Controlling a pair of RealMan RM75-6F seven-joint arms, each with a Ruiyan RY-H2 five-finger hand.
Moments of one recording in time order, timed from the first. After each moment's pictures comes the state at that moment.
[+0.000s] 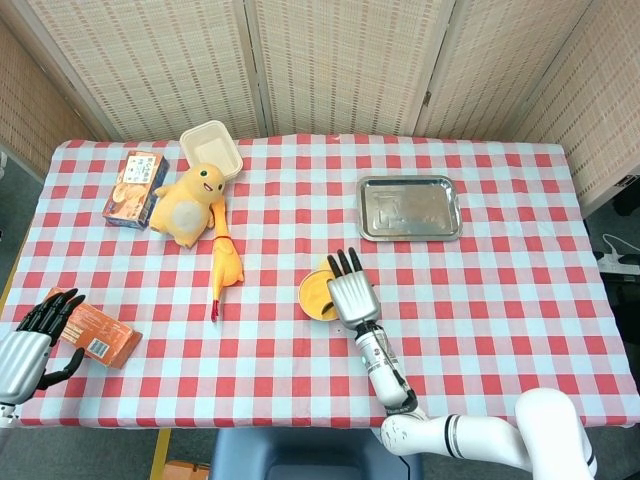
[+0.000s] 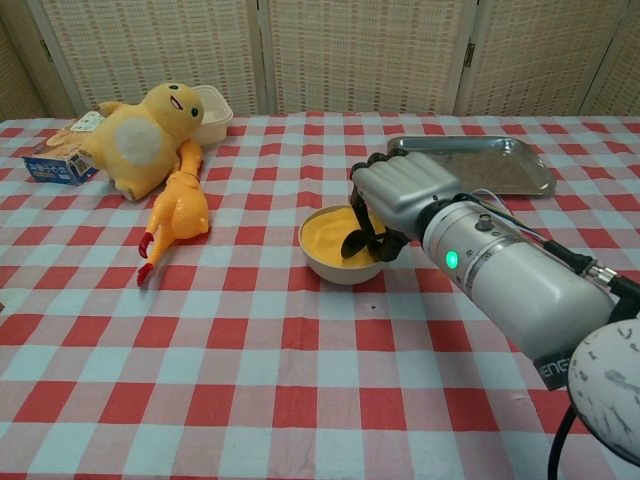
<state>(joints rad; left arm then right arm) -0.17 -1.08 0.02 -1.46 1.62 1.45 -0.23 0.82 -1.92 0.26 -1.39 -0.90 1.16 -0.99</state>
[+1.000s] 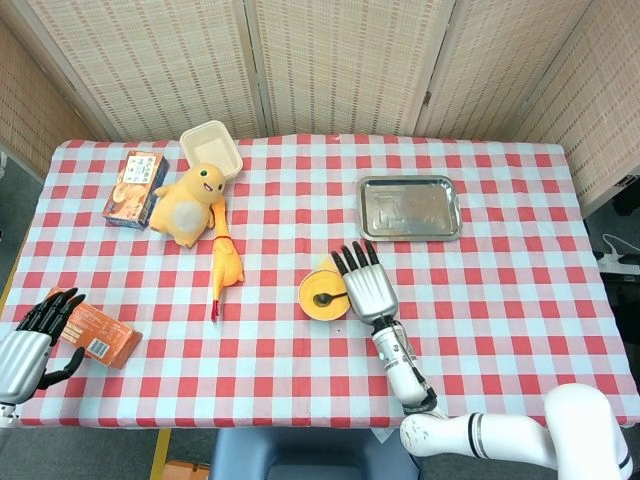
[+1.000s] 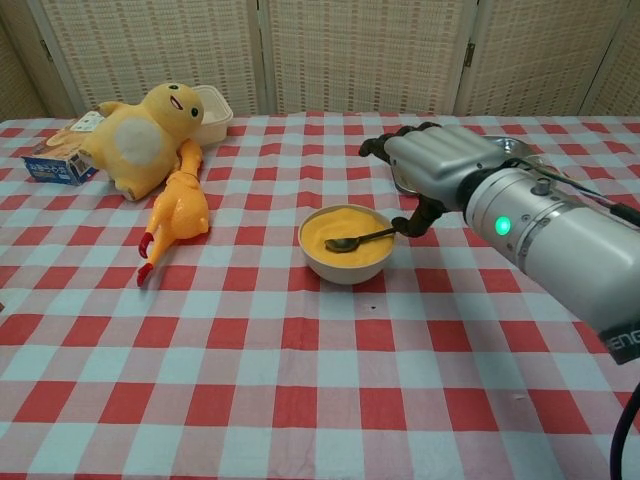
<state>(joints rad) -0.17 -1.08 0.02 -1.46 1.62 1.46 -0.22 0.79 -1.77 0.24 -1.54 -0.89 1.20 -0.93</state>
